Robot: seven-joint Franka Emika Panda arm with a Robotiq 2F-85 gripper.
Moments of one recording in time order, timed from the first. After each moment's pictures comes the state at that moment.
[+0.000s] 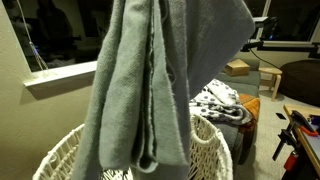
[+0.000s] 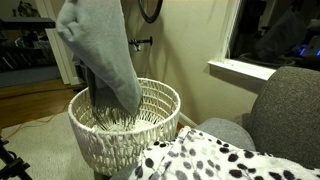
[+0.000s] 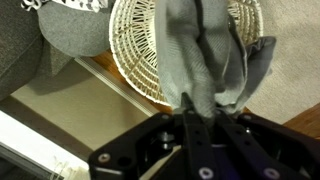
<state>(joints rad) 0.16 -0.23 0.15 -1.86 -0.05 1.83 -0.28</state>
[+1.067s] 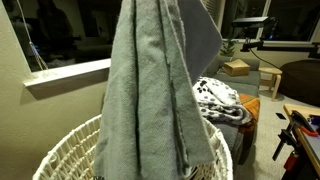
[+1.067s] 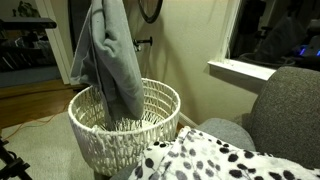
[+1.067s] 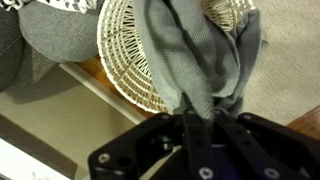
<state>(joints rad) 0.16 -0.12 0.15 -1.83 -0.03 1.84 -0.30</state>
